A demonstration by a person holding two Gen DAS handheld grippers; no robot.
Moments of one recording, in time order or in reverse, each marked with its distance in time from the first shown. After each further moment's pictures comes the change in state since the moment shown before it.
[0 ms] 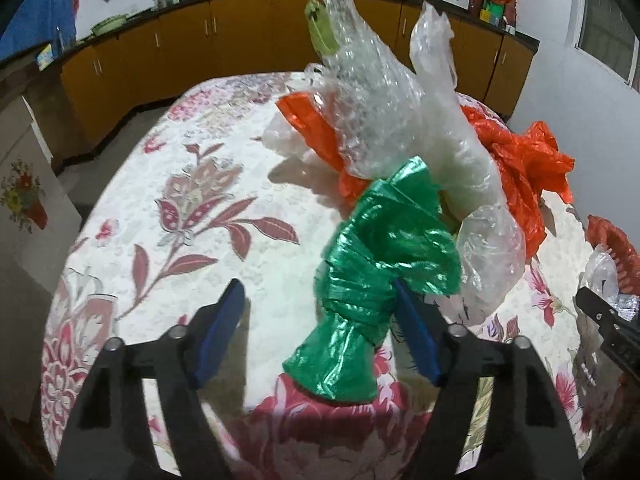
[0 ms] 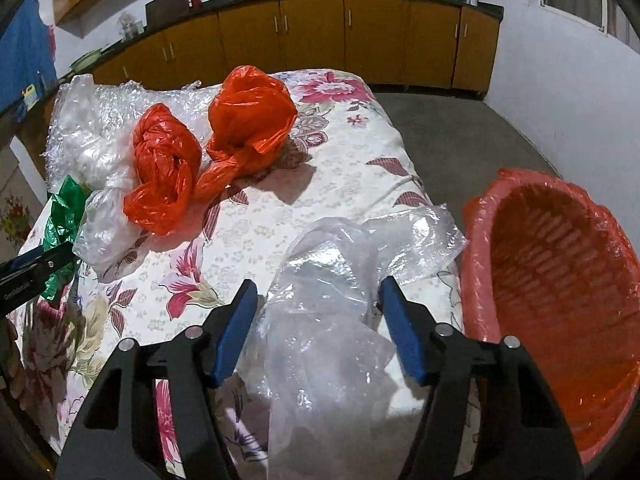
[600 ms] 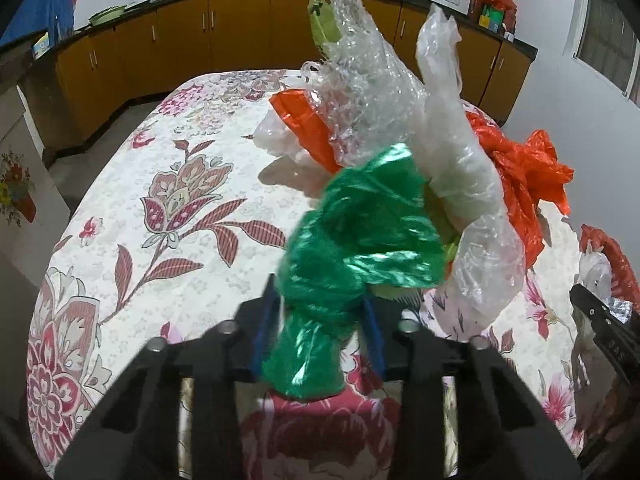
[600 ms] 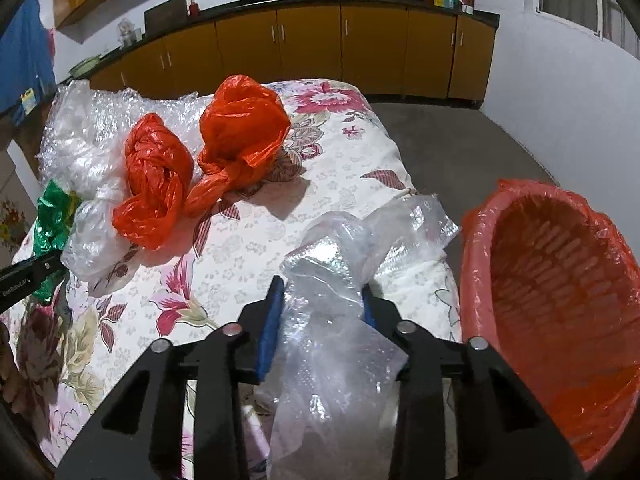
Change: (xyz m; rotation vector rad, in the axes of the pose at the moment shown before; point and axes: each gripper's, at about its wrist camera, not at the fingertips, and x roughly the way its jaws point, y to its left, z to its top) left arm 0.012 0.006 0.006 -0.027 -0.008 -0.037; right arm 0.007 -0.005 0.005 0.009 -0.040 -0.010
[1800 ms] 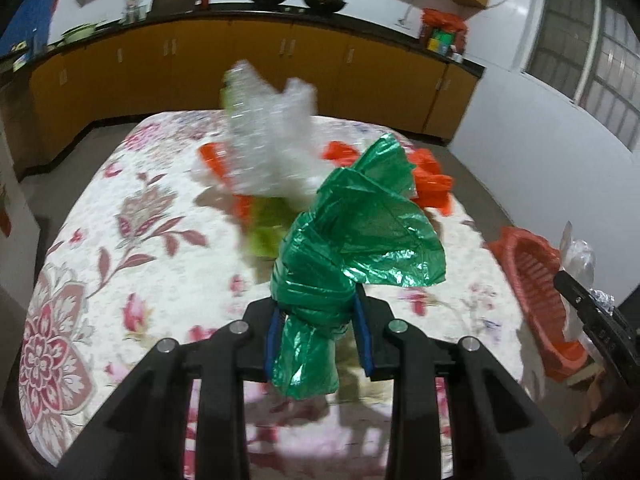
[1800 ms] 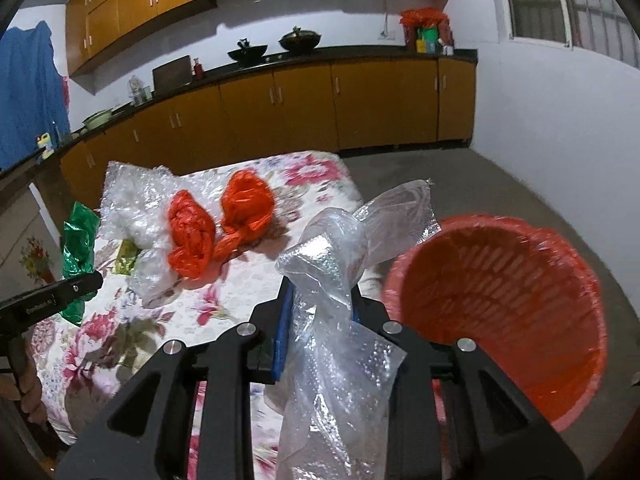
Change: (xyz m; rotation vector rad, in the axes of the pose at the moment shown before) left arm -0.083 -0.058 -0.018 0.053 -0.097 -0.179; right arm -0.105 -0.037 -0.014 0.048 -0.216 0.019
